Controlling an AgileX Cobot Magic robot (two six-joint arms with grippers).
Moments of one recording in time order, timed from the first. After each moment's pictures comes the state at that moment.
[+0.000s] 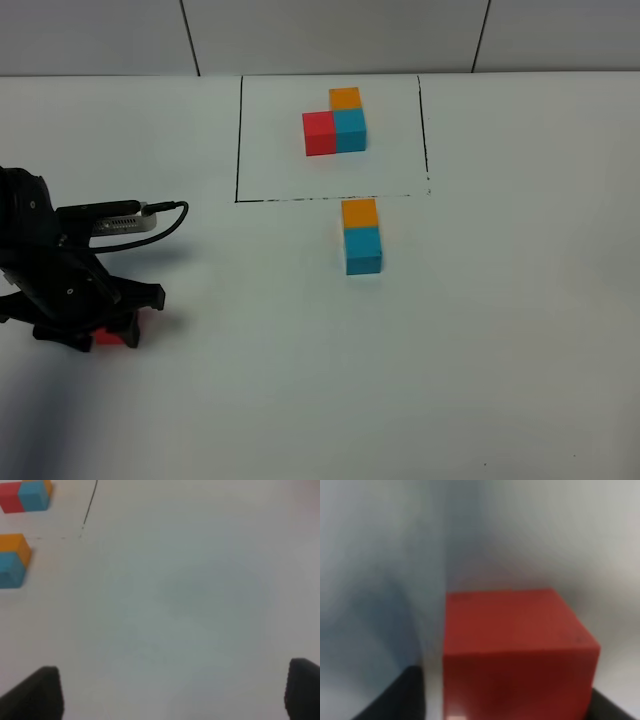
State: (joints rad) left arm -0.15 1.83 -0.85 -0.16 0.59 -0.10; right arm -0.01 0.01 -0.50 0.02 1.07 -0.05
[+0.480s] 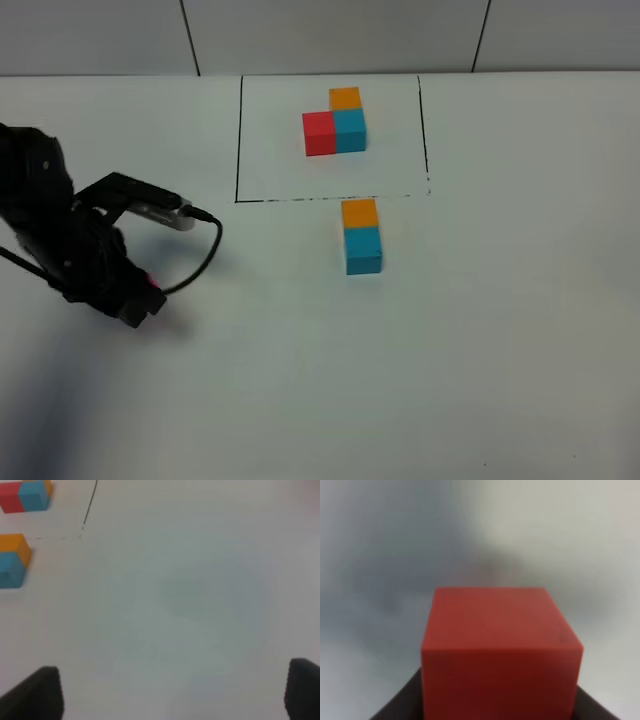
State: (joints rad) left arm -0.22 1.83 -1.02 -0.13 0.74 0.45; right arm -0.01 0.01 -0.50 0.02 1.07 -0.05
